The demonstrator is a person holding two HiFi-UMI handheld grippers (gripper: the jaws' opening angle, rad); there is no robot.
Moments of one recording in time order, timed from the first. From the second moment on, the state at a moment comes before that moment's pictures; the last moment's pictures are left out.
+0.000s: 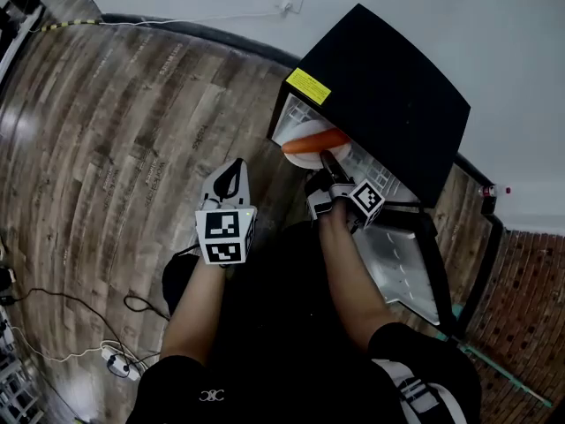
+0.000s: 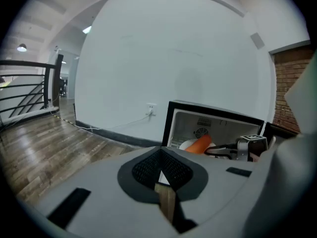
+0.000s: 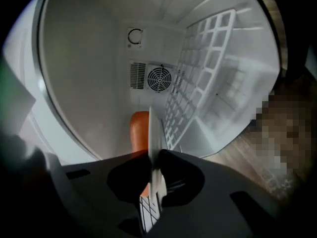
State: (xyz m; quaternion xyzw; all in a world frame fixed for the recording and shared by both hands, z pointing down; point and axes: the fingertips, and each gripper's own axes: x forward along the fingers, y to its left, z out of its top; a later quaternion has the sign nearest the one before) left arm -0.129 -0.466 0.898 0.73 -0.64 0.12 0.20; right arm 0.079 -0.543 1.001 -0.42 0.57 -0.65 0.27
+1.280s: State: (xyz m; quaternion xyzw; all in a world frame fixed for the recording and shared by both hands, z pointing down) left arm -0.089 -0.470 0.989 0.81 -0.54 0.10 0.20; right arm 0.128 -0.635 1.021 -0.71 0.62 -0.32 -0.03
